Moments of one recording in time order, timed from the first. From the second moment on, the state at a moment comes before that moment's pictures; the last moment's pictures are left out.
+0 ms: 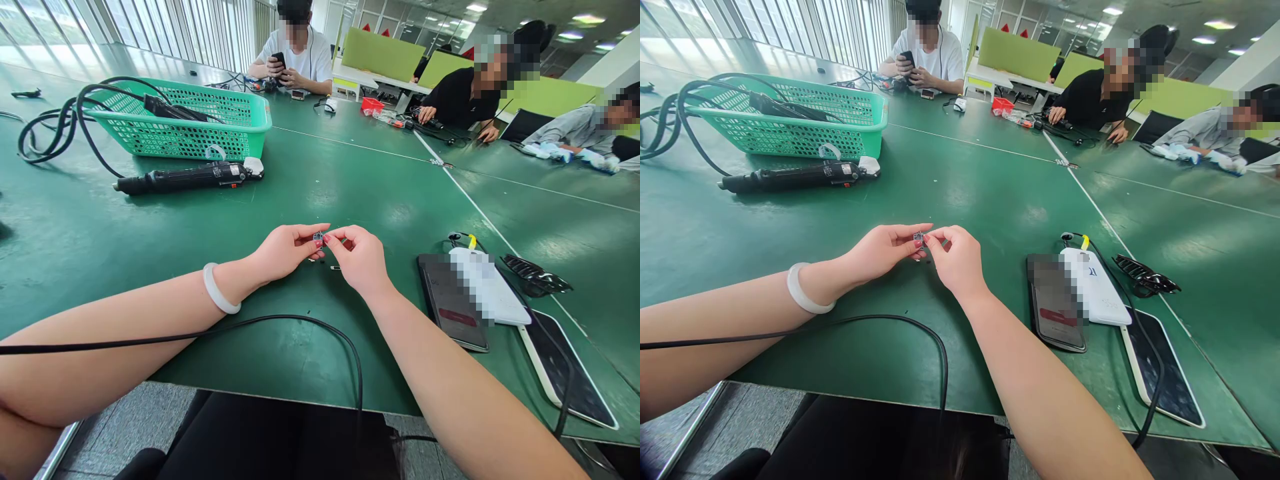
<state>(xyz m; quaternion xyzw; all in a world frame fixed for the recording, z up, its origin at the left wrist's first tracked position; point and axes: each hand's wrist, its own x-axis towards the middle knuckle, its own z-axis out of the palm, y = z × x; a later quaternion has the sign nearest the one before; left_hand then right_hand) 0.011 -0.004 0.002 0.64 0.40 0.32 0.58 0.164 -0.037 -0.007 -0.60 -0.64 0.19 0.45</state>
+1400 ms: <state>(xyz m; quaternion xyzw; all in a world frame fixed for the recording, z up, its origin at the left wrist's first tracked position) 0.005 0.006 -0.001 0.52 0.39 0.33 0.69 0.173 -0.031 -0.005 -0.52 -0.72 0.14 0.43</state>
